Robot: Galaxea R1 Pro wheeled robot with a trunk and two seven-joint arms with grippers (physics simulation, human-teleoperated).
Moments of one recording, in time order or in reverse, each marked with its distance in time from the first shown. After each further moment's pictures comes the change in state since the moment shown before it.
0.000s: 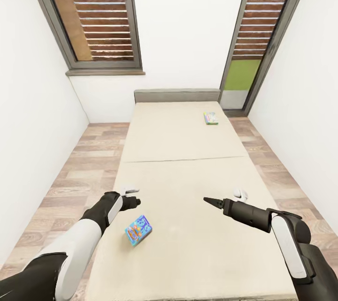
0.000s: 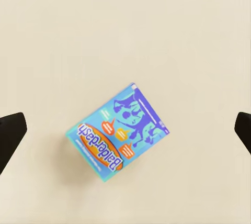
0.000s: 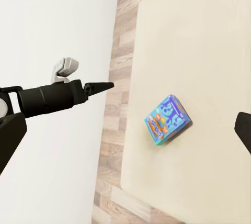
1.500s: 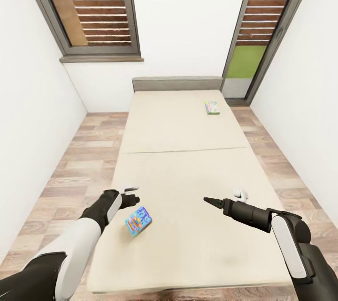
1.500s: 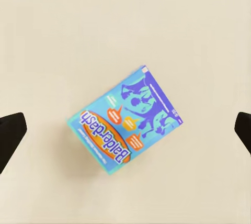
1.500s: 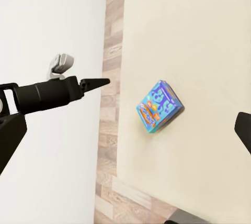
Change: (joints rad) left arm -0.003 0.002 0.005 -0.023 -0.002 0.011 0.005; right arm 0.000 0.001 -0.001 0.000 0.002 0.000 -0.002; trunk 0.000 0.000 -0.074
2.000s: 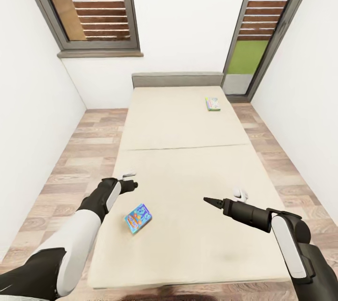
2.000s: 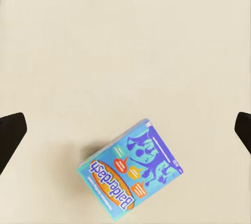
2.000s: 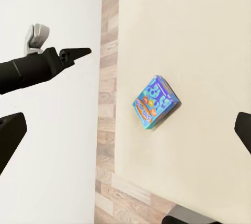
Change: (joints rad) left arm -0.033 -0.003 0.002 -0.116 0.002 0.006 0.039; right arm 0.000 0.001 0.001 -0.001 0.000 0.000 -0.005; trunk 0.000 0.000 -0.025
